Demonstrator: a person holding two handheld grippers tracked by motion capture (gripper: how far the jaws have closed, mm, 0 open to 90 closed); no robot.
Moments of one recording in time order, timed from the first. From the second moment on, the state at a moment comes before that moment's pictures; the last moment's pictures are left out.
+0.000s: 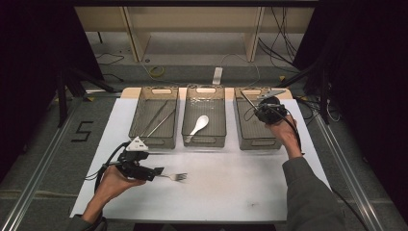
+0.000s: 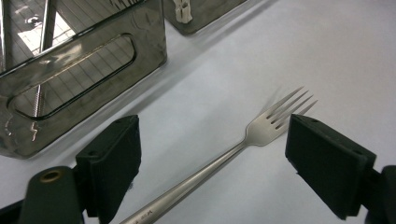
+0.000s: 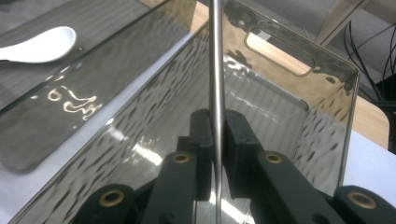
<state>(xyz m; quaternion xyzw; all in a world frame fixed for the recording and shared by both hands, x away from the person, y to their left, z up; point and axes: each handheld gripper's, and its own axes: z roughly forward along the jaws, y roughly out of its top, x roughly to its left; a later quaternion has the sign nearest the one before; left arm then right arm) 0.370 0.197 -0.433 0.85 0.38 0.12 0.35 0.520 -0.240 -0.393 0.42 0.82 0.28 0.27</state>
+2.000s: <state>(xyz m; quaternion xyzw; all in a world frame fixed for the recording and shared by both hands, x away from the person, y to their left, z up) 0.376 0.194 -0.438 0.86 0.39 0.12 0.31 0.422 -0.232 -0.396 0.37 0.80 0.44 0.17</state>
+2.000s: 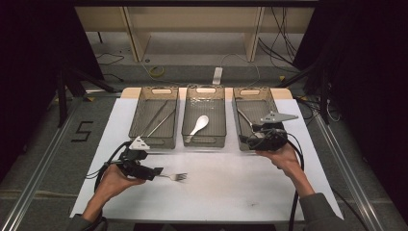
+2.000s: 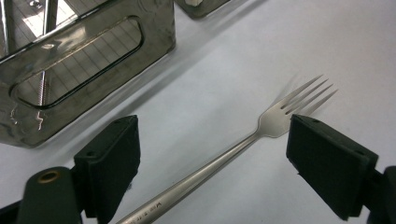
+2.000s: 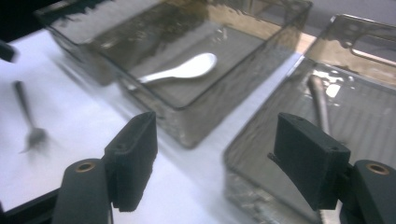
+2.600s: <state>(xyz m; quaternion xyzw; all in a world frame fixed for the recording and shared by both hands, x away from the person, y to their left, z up) 0.385 0.186 -0.451 0.89 0.36 0.09 0.25 0.358 -0.241 -0.421 0.37 0.78 0.48 0.17</state>
